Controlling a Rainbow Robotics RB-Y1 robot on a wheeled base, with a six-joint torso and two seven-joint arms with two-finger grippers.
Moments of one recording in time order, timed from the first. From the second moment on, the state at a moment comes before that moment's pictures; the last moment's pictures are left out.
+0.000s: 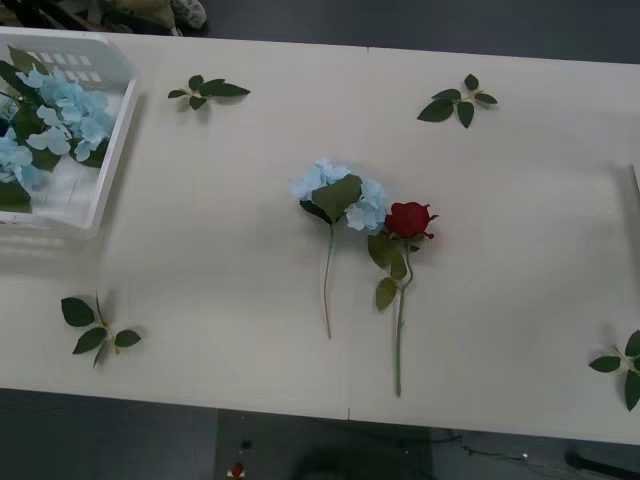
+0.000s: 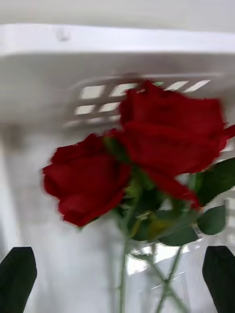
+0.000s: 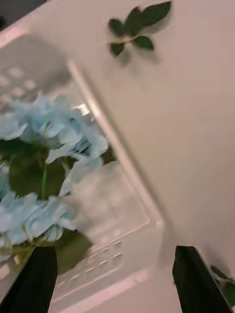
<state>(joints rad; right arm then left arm) -0.77 -0.98 0.17 -0.64 -0.77 0.88 1.70 -0.57 0.98 0.21 -1.53 1.06 1.51 -2.16</state>
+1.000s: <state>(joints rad) -0.17 -0.91 0.14 -1.99 -0.99 1.20 1.21 -0.25 0.48 -0.33 -1.86 0.67 1.10 -1.71</state>
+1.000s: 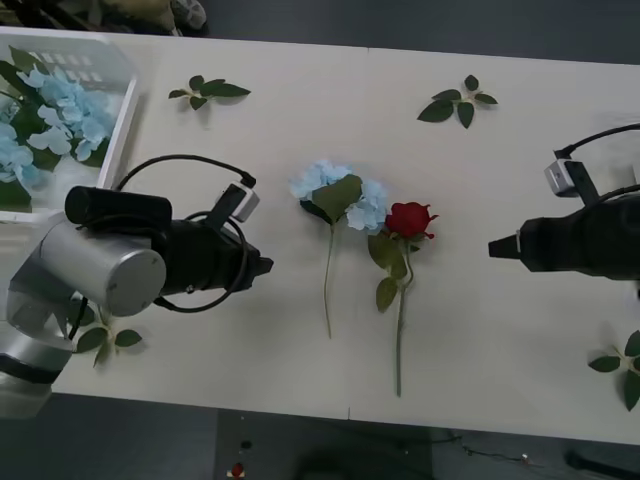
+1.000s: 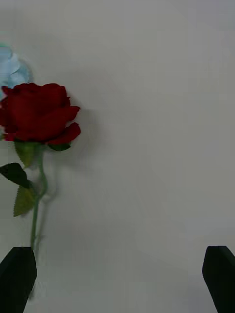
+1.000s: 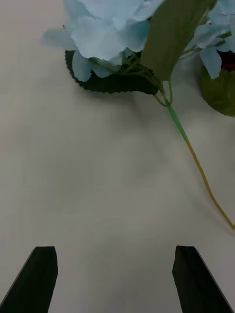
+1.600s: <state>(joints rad) -0.40 -0.69 0.47 -1.80 -0.82 1.12 1.09 -0.50 0.47 -0.61 -1.55 0.66 0.92 -1.46</state>
